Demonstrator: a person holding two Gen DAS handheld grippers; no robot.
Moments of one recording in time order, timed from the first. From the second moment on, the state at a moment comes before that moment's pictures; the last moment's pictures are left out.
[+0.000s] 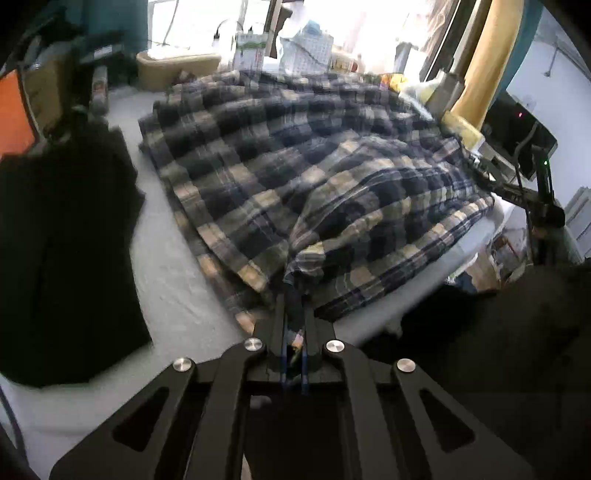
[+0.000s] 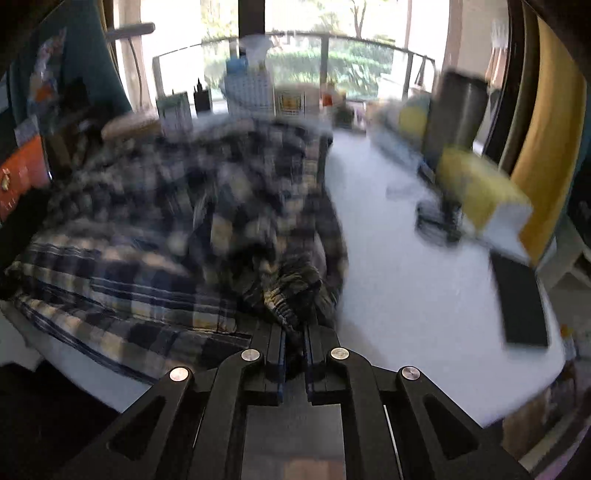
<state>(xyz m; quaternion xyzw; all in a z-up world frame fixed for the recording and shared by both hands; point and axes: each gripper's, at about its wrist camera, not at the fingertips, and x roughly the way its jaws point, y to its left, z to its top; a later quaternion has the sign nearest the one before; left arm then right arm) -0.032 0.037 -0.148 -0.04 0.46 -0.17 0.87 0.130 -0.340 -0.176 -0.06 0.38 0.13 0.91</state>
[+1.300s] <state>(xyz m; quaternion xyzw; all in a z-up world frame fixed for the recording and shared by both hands) -0.049 0.006 -0.151 0.08 0.39 -0.20 0.89 0.100 -0.302 -0.177 -0.29 0.25 0.15 0.91</state>
